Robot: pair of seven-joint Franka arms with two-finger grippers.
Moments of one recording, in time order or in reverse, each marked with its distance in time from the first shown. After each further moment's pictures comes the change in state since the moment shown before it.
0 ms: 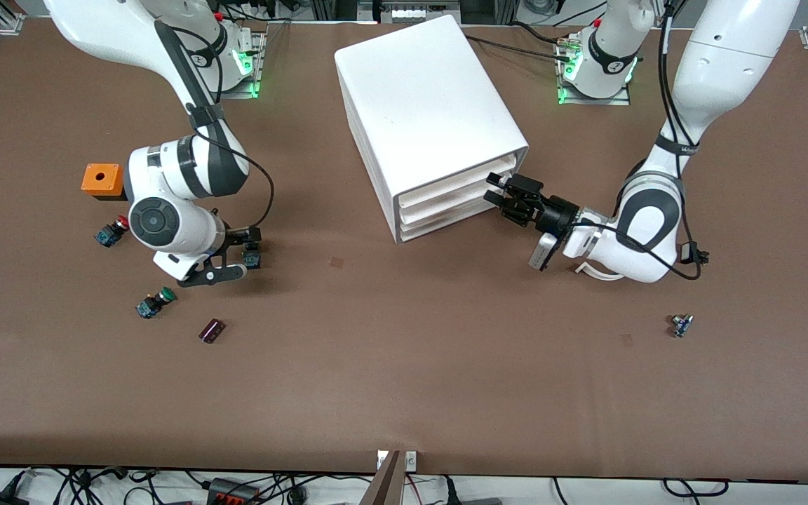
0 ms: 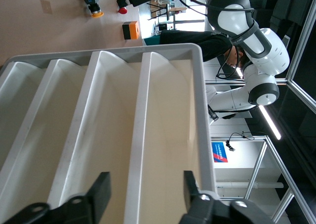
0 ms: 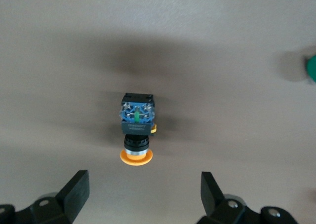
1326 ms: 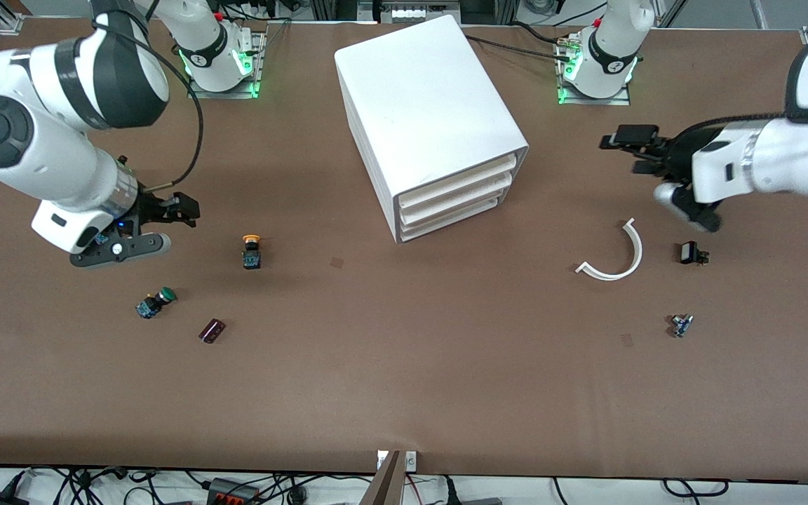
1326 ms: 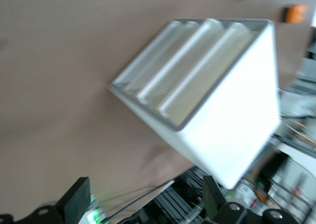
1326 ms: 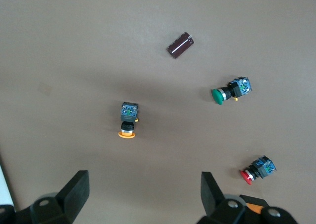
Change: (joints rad) left arm 0.043 -0.375 0.098 0.227 0.596 -0.152 -0.597; right arm -0.061 -0.194 -0.002 0.258 -0.041 -0.294 -0.114
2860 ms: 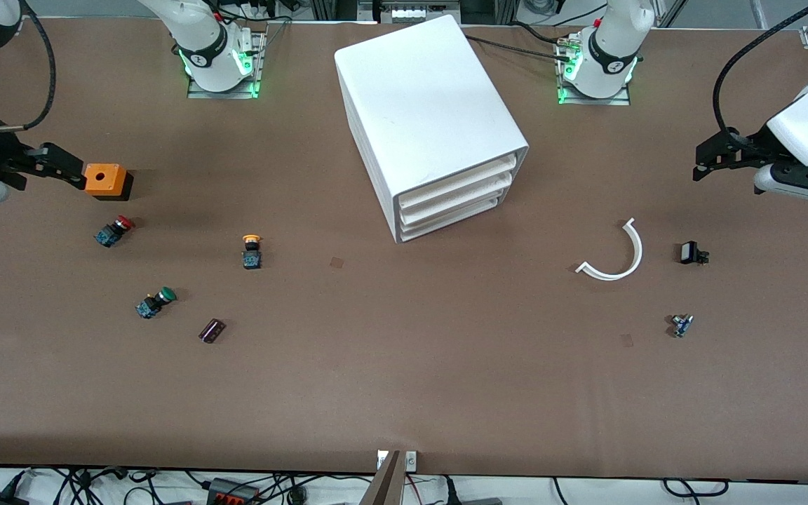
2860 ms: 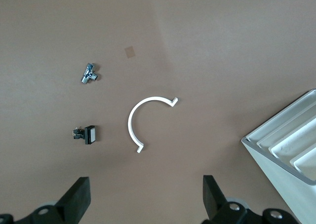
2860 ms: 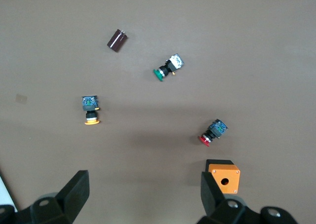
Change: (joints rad) left arm 0.003 -0.213 0.003 0.004 0.571 0.288 -0.154; right arm -0.207 -0.241 0.001 -0.074 -0.002 -0.077 -0.013
